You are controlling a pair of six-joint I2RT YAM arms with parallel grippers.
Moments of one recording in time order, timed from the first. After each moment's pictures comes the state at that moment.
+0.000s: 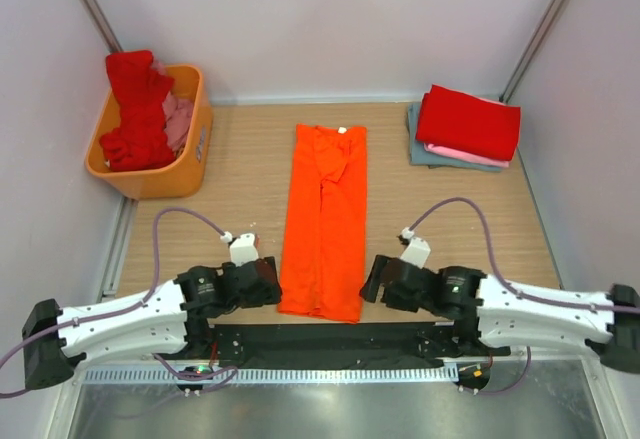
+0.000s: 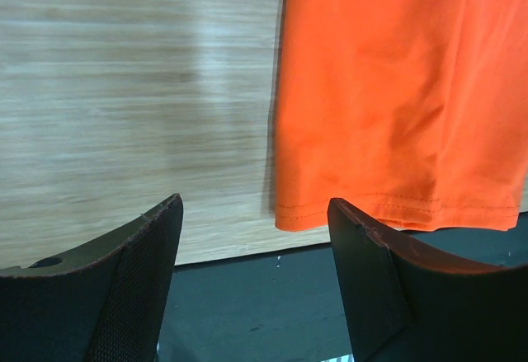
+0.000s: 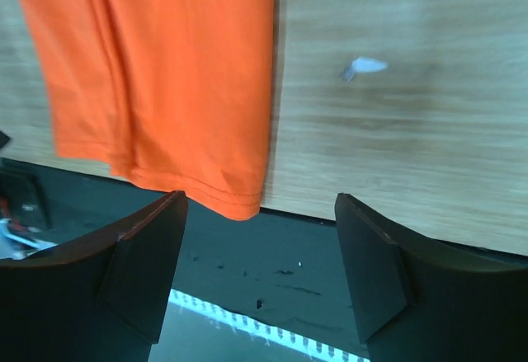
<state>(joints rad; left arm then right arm) -1.15 0.79 0.51 -0.78 -0.42 -1.14 1.16 0.77 0.52 -0.70 0.30 1.29</state>
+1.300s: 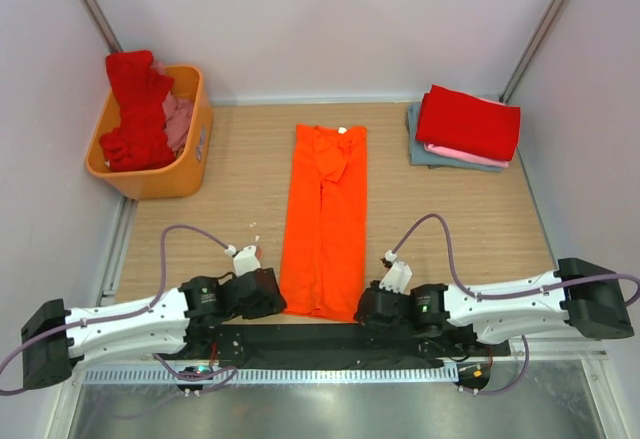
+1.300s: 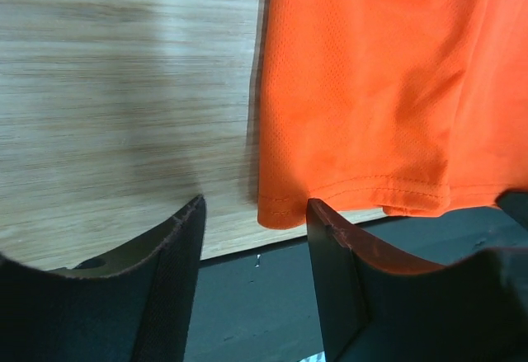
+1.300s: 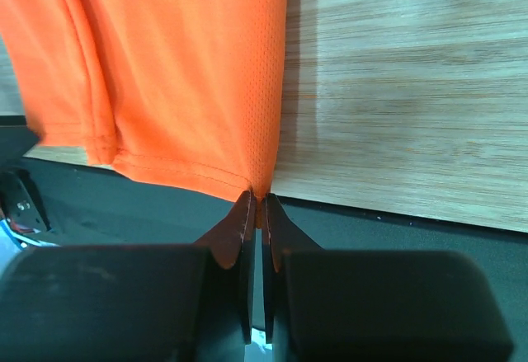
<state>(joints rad) -1.17 0.77 0.34 -0.59 -0.30 -1.24 1.46 1.09 0.44 -0.43 0.38 1.63</state>
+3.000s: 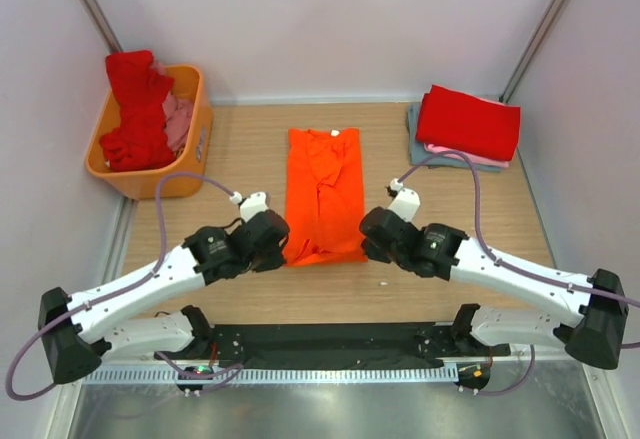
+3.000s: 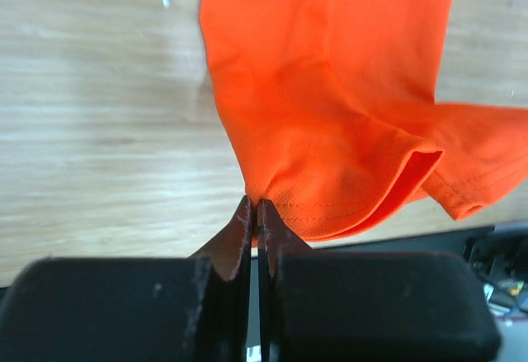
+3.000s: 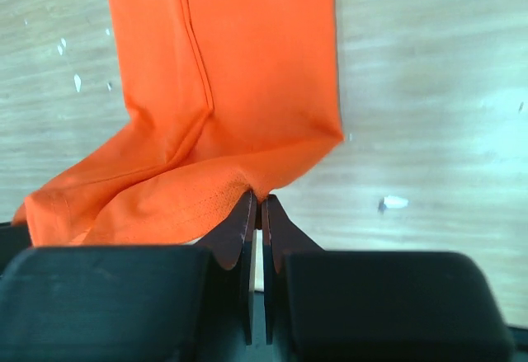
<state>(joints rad) -1.02 1.01 0.85 -0.85 -0.36 -1.07 1.05 1.09 0.86 -0.71 0.46 1.14</state>
